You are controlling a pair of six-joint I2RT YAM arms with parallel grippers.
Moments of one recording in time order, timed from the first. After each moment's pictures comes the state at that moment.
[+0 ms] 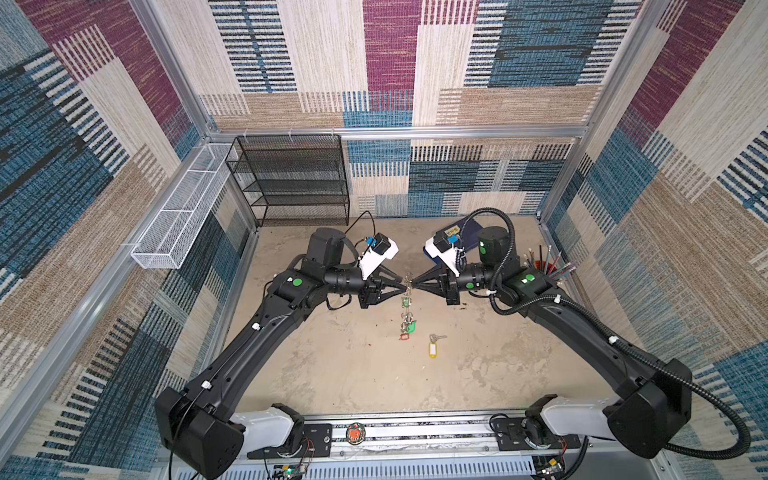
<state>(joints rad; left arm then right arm) -0.49 1.29 1.27 -0.56 0.84 0.21 0.52 1.31 1.18 -0.31 -0.94 -0.09</state>
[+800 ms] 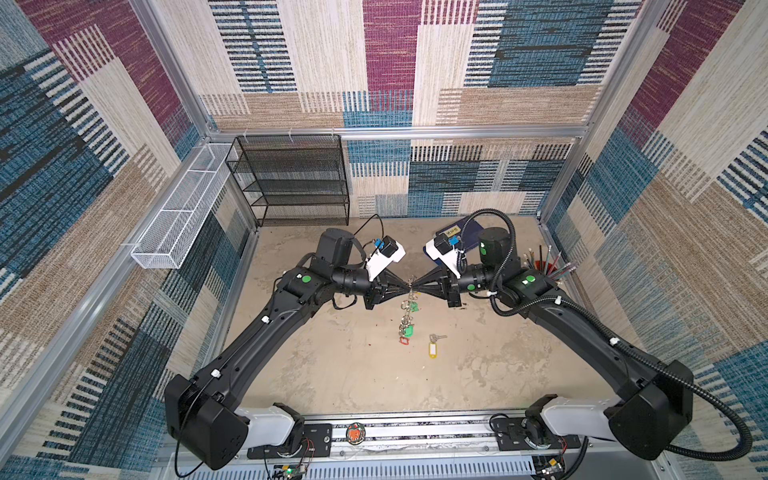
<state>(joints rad) -0.52 1.33 1.28 -0.56 0.86 0.23 0.52 1.31 1.17 -0.30 -0.98 -0.09</state>
